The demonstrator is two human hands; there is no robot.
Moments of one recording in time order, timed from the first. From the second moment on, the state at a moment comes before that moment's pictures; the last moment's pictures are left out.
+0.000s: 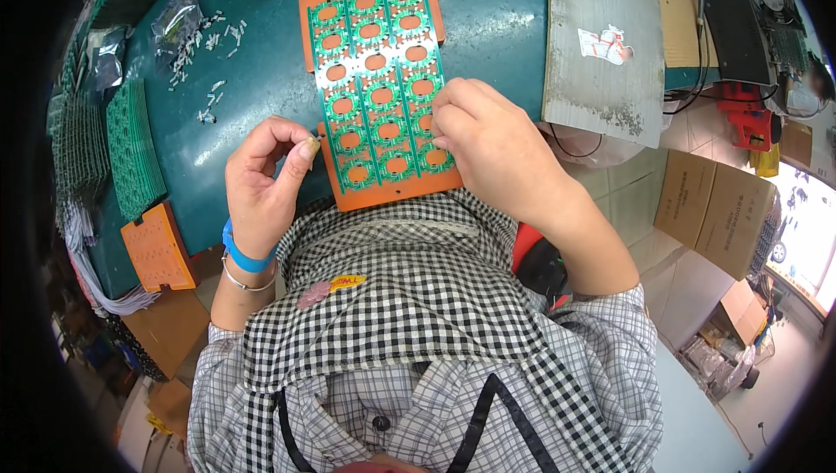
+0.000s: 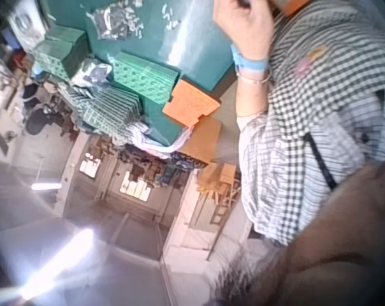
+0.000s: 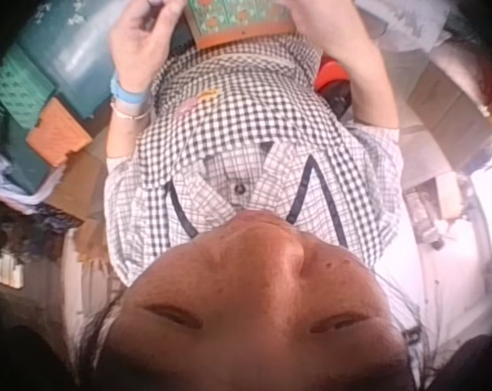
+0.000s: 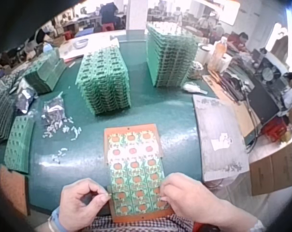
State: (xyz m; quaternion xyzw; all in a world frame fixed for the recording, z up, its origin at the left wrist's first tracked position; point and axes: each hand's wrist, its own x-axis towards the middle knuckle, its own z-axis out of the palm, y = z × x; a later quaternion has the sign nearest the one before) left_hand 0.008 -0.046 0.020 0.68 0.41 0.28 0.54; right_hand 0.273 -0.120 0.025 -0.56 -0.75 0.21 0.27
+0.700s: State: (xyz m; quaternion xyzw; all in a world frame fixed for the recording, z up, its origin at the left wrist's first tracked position) left_hand 0.004 -0.050 0.022 0.69 0.39 0.30 0.54; right_hand 0.277 -0.120 0.023 -0.54 -0.78 0.19 0.24
